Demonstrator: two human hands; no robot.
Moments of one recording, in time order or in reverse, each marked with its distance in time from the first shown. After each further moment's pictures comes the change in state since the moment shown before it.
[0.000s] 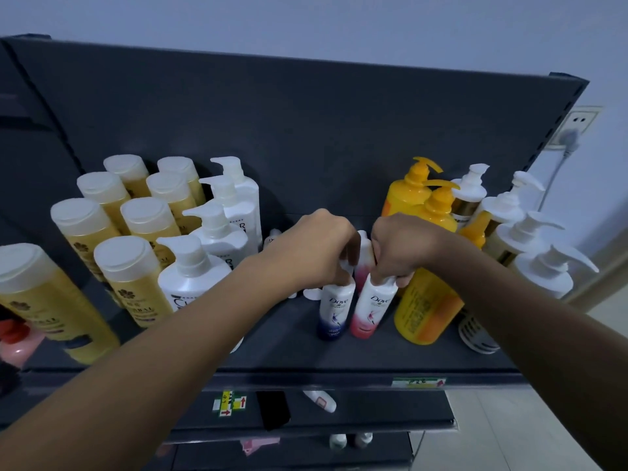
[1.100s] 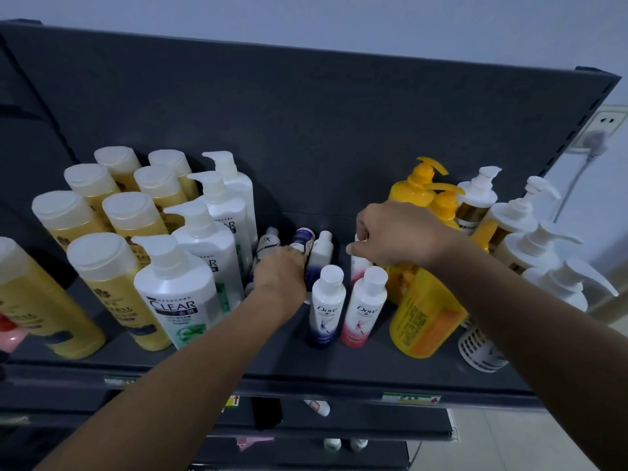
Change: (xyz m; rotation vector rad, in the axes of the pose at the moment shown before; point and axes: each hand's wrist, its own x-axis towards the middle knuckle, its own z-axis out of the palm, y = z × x) left_hand 0.027 -0.035 0.085 0.281 -0.021 -0.535; right_hand 0.018 0.006 -0.010 -0.208 0.270 -0.109
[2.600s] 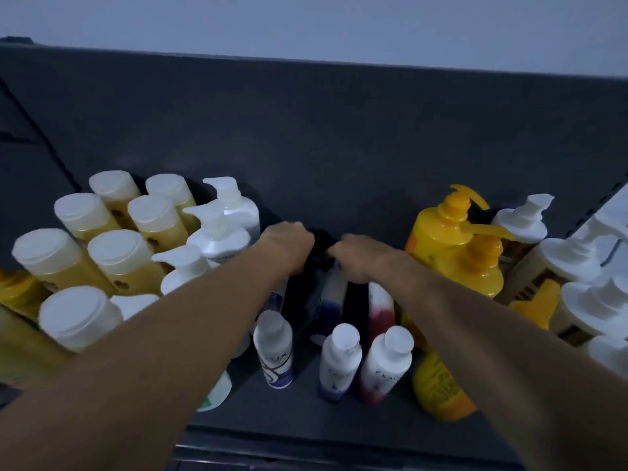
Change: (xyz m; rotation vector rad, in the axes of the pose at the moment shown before) left_hand 0.122 -0.025 -0.041 0.303 -0.177 0.264; right_hand 0.150 -0.006 0.070 -0.032 -0.225 -0.254
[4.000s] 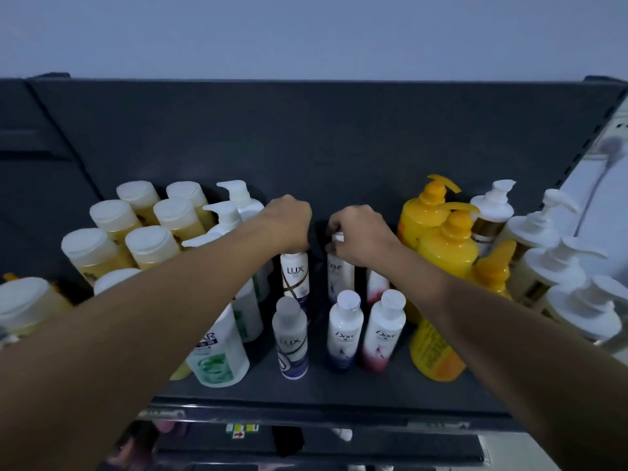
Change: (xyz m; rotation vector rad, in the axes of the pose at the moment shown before) left_hand -0.066 -0.004 -0.051 -0.204 0.148 -0.103; right_hand -0.065 -0.035 -0.019 0.281 0.562 0.128
